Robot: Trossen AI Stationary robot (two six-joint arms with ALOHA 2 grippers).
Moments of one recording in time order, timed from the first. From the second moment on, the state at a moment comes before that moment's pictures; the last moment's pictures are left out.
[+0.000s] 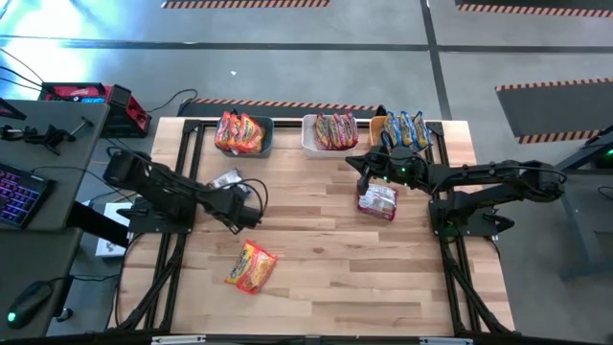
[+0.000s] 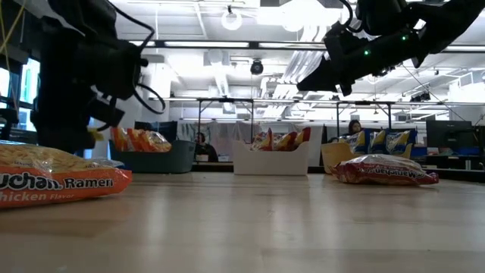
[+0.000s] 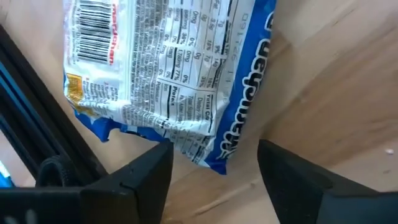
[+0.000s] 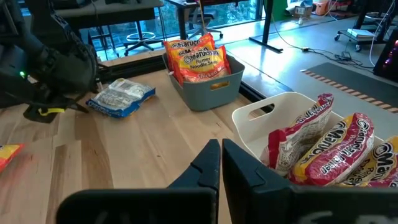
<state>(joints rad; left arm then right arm) -0.16 1.55 0.71 -1.04 -0.32 -1.00 -0.27 1.16 0.48 0.44 0.16 0.08</state>
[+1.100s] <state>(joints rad) -0.14 1.12 0.67 -0.71 -0.18 -0.80 -0.26 1.20 0.48 0.44 0.14 0.07</state>
